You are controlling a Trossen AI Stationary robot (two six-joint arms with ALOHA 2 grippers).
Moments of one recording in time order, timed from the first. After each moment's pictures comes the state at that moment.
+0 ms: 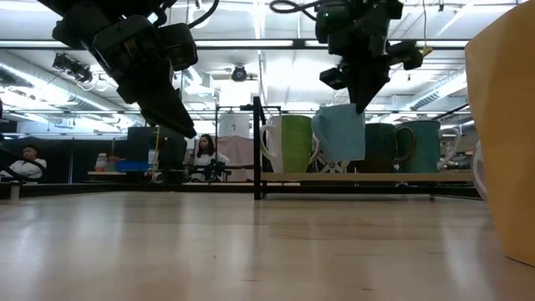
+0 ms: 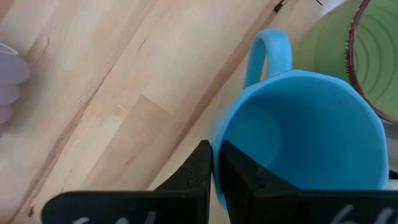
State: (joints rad) left arm -0.15 1.32 0.63 -0.06 -0.09 -0.36; right arm -0.37 1.59 1.40 -1.14 -0.20 -0.94
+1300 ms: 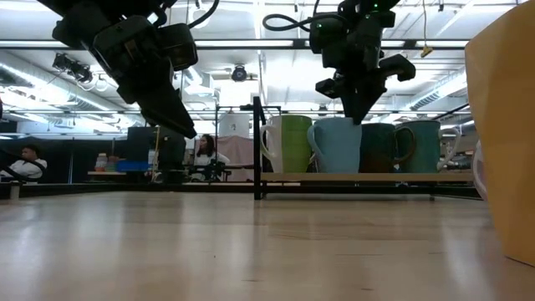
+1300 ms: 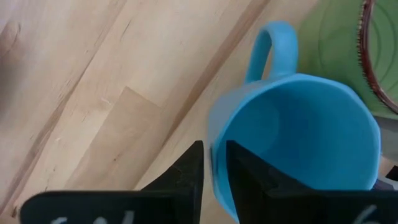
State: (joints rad) left arm -0.15 1.32 0.63 -0.06 -0.09 -0.35; right arm -0.37 1.64 1.40 -1.12 -0.15 -0.94
